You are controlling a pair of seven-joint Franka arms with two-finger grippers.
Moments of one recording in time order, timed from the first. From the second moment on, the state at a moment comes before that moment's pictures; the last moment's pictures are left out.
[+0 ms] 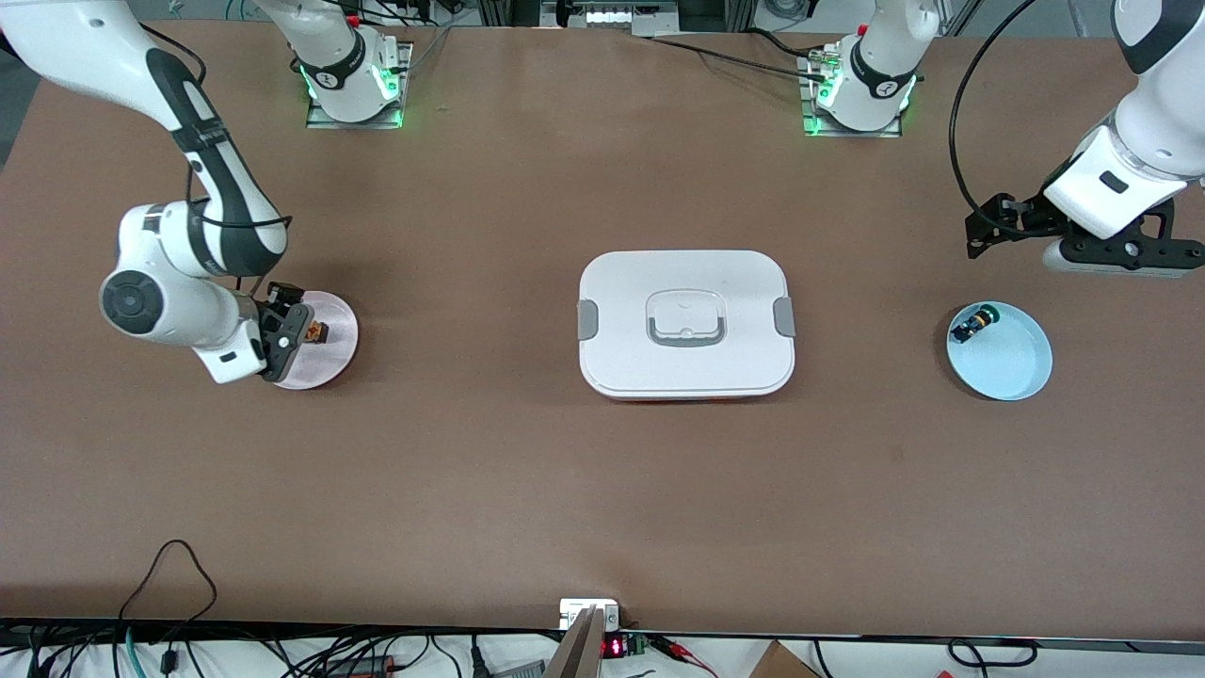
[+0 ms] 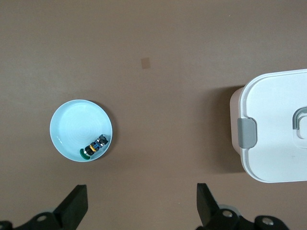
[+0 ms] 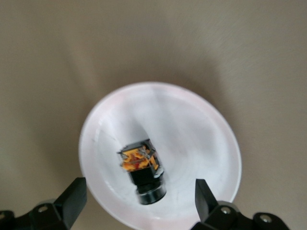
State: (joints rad) left arm 0.01 -0.05 -0.09 -1.78 0.02 1.73 -0.03; right arm -0.24 0.42 0.28 -1.94 -0.13 2.11 -1.00
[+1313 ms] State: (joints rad) left arm 0.01 -0.05 -0.09 -1.78 0.02 1.73 -0.03; right arm 0.08 0.13 0.21 -1.51 -0.11 1.50 -0.04
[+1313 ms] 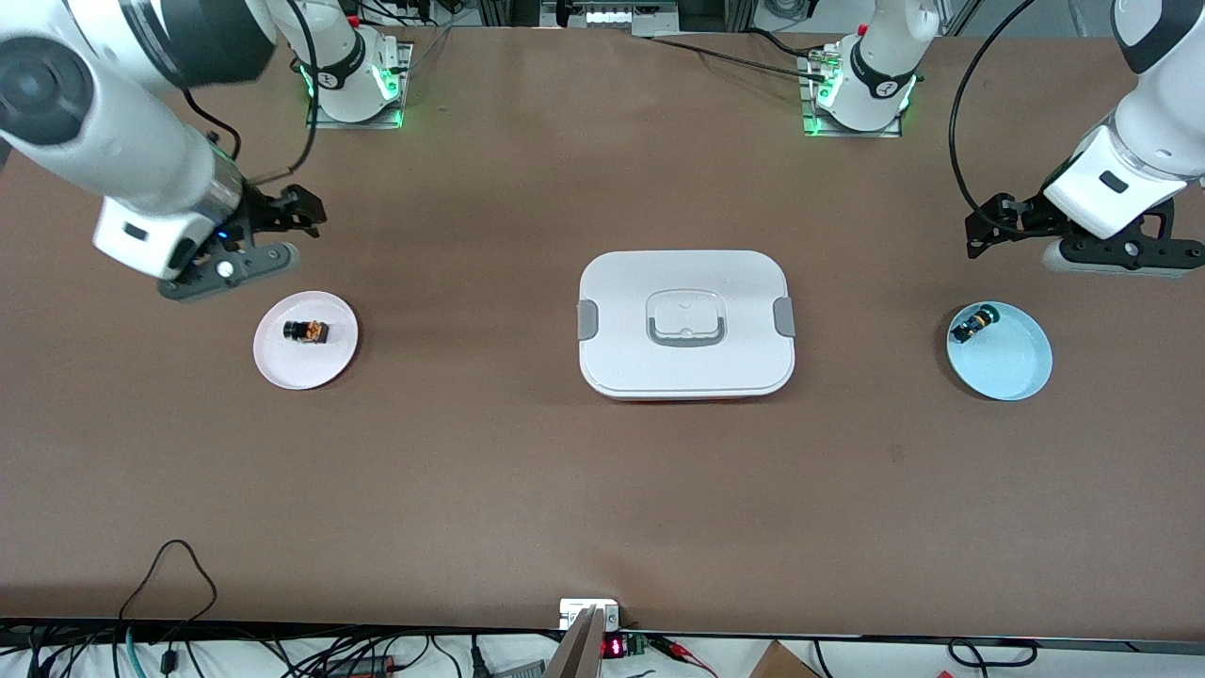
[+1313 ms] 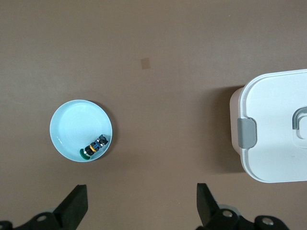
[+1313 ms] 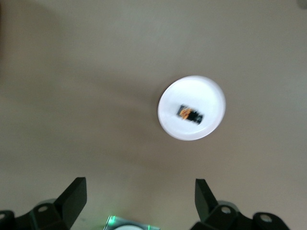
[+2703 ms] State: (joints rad) left arm 0.01 -0.05 -0.09 -1.78 0.02 1.73 -0.03; right arm -0.04 -0.03 0.12 -1.72 -0.03 1.63 -0.05
